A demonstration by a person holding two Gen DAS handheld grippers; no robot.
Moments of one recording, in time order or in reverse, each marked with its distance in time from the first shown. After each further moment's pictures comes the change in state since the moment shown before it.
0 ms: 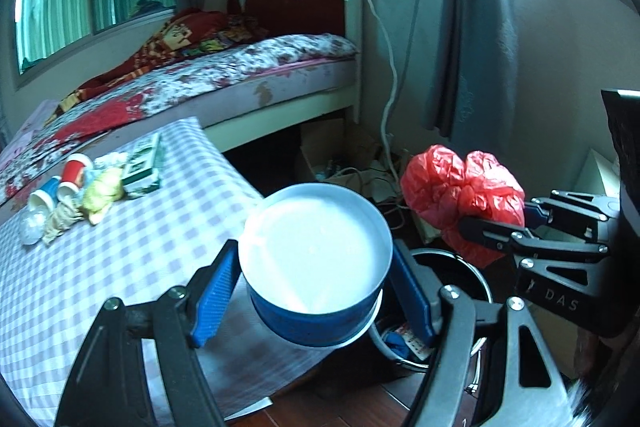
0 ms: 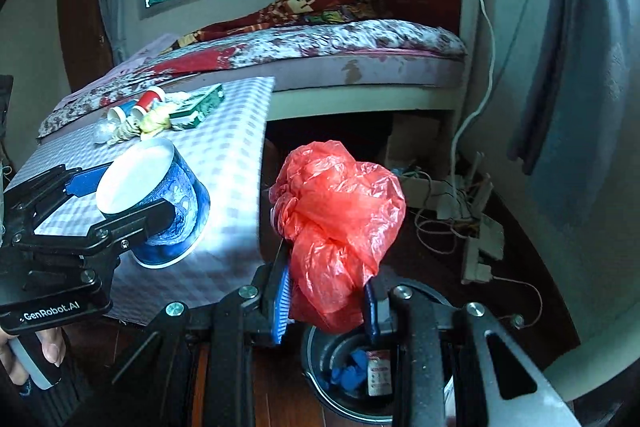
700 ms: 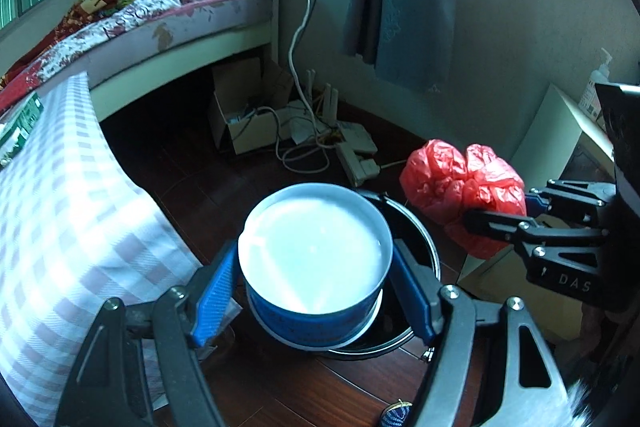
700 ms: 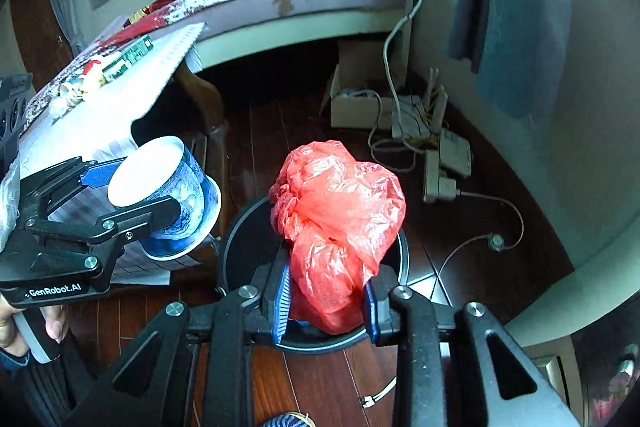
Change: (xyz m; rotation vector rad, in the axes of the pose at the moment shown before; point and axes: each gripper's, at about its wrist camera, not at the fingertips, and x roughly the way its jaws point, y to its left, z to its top) left arm 0.076 -0.090 -0.042 0.068 0.199 -0.211; right arm 0.014 -0.105 -0.091 0.127 0.187 -0.051
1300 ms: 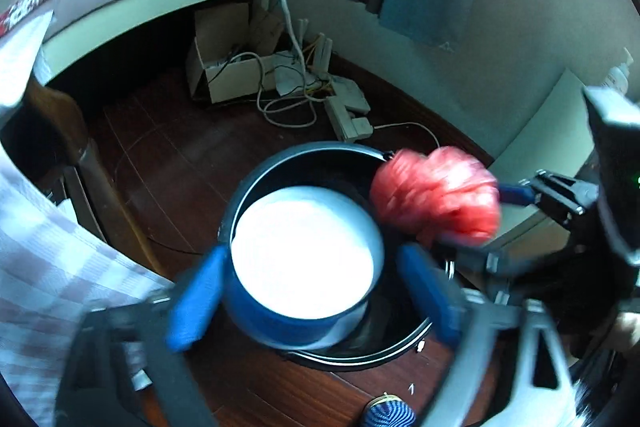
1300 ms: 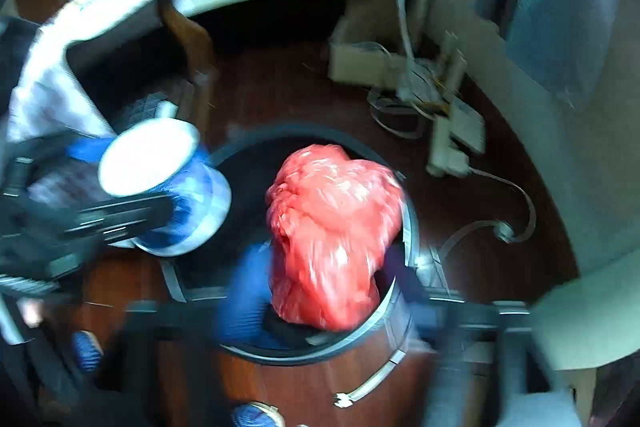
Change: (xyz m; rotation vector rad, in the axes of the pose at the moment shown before) left arm 0.072 0.007 -0.008 -0.075 0.139 -0.077; right arm 0.084 -0.007 -0.015 -0.093 0.149 -0.051
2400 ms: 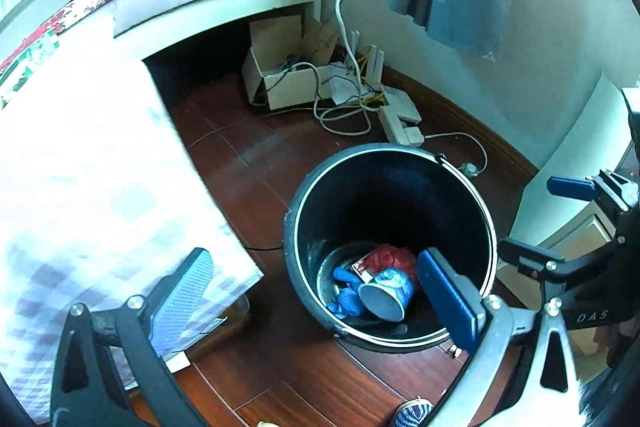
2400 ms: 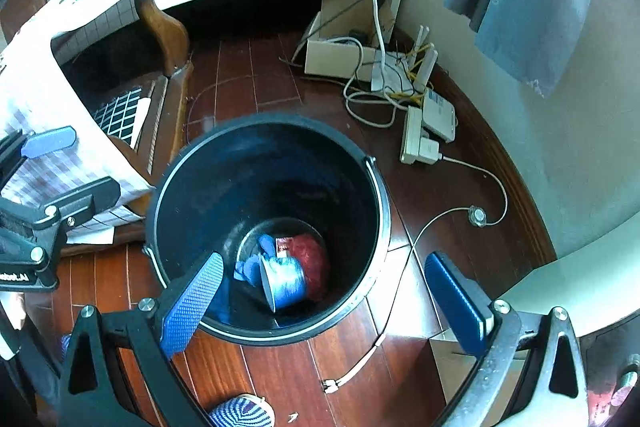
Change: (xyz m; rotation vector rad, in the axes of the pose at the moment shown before) left arm -0.025 0.013 -0.019 -0.030 -0.056 0.198; right arm -0.024 0.004 -0.004 0.033 0.007 -0.076
